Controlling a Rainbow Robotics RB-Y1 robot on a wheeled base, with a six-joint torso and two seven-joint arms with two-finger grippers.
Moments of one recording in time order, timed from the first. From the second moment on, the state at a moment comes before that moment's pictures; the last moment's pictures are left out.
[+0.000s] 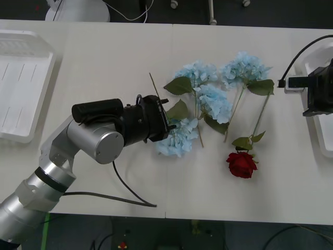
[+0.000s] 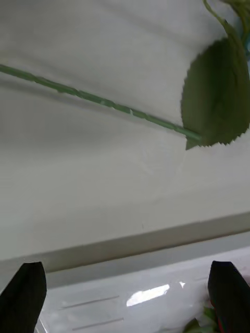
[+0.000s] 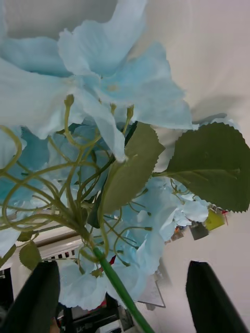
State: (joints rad) right arm -0.66 -1.03 0.40 -1.41 -0.99 1.30 2.69; left arm -0.38 0.36 -0.48 -1.67 0.71 0.70 0.58
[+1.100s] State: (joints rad) right arm -0.66 -1.00 0.37 -1.50 -1.21 1.37 -0.49; left arm -0.28 0.48 -0.42 -2.05 0.54 0.92 0.32
